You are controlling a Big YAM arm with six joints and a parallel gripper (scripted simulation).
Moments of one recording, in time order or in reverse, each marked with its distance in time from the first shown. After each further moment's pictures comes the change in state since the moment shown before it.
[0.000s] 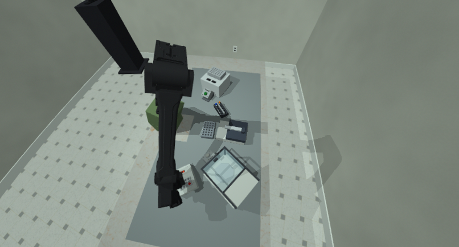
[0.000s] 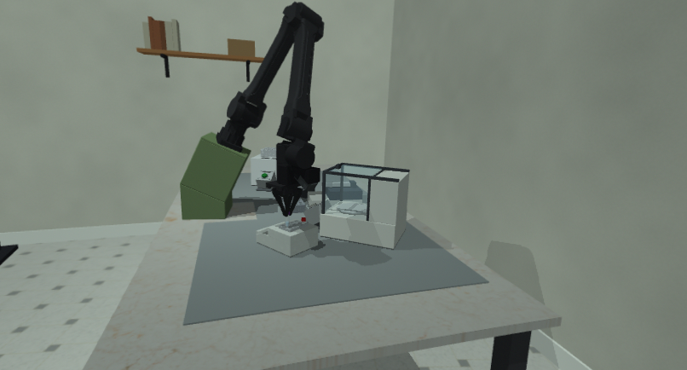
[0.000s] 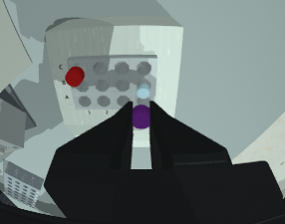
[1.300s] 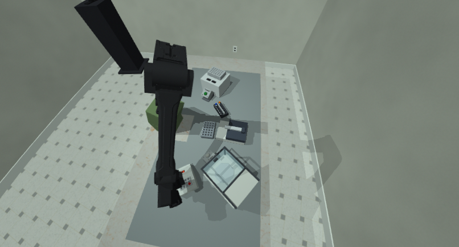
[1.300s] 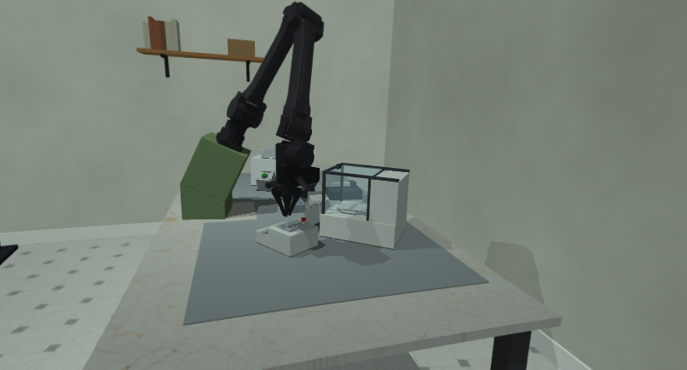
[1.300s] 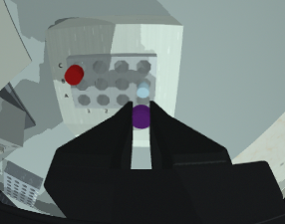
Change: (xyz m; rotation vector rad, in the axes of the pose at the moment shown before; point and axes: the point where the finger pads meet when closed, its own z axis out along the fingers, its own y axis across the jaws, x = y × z) arm 0.001 0.000 0.000 -0.003 -0.002 -0.003
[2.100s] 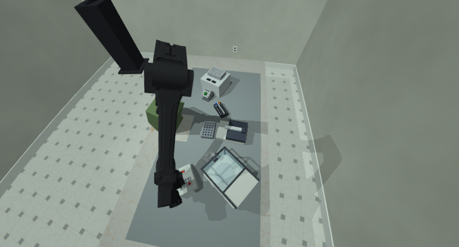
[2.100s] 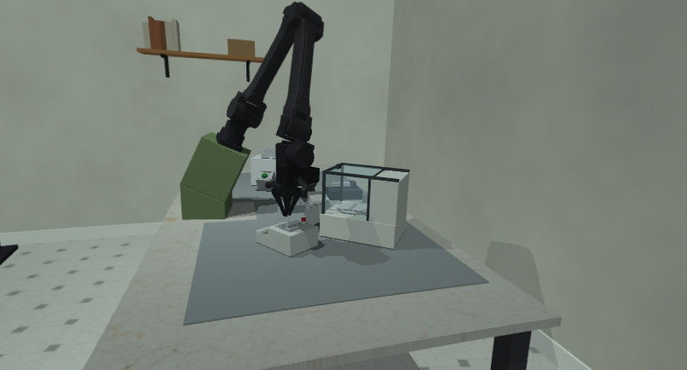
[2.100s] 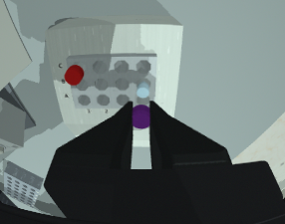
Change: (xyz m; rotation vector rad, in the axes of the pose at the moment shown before) arm 0.000 0.000 0.000 0.000 0.000 0.002
